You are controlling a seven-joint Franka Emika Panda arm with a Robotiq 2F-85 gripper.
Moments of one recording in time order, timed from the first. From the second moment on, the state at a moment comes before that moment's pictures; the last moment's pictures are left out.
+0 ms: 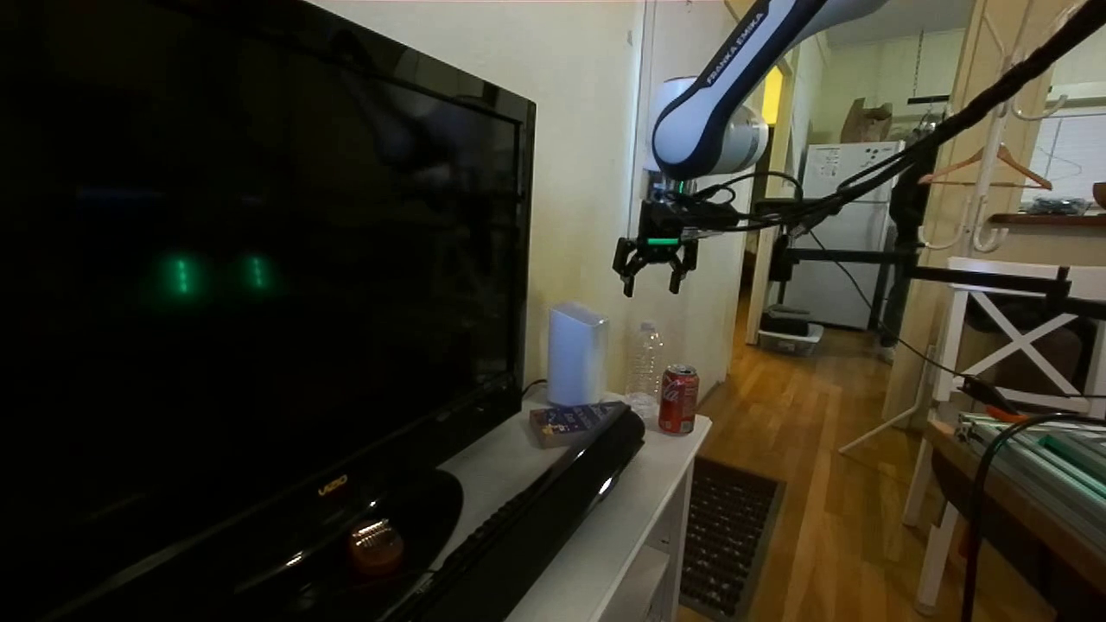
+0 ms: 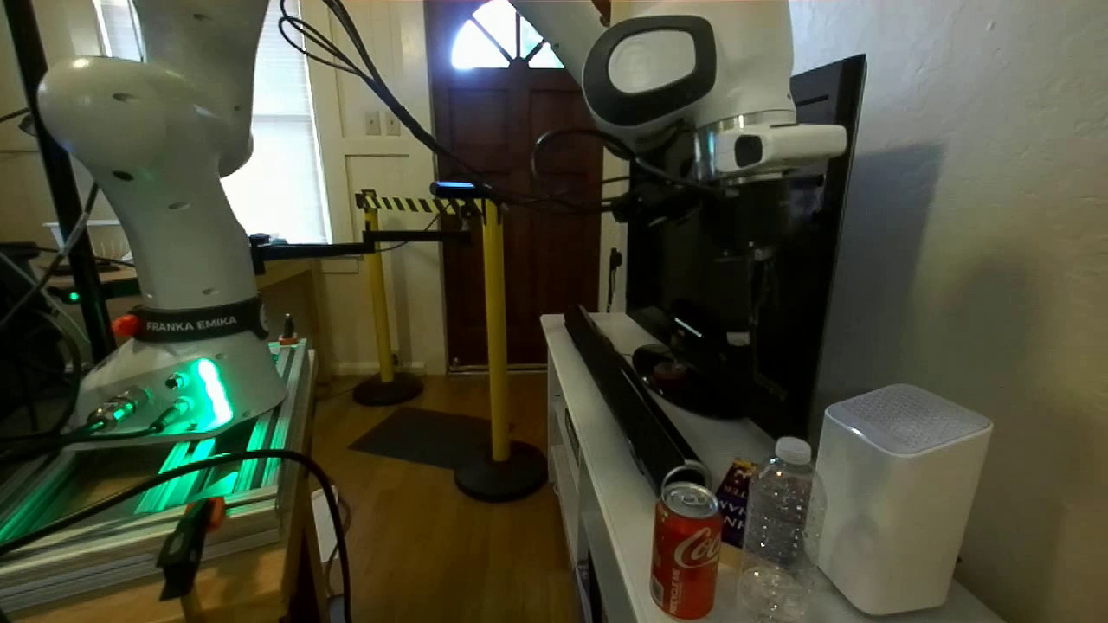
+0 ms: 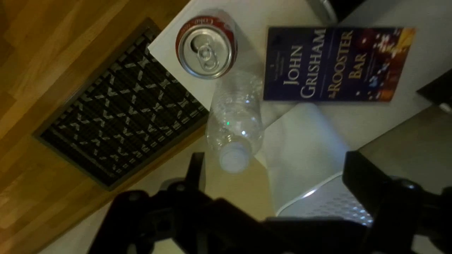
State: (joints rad) arm -0.18 0.38 -0.43 -2.05 0.04 2.57 0.42
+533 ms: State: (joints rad) arm -0.09 0.04 -0.26 -2.22 -0.08 2.38 0.30
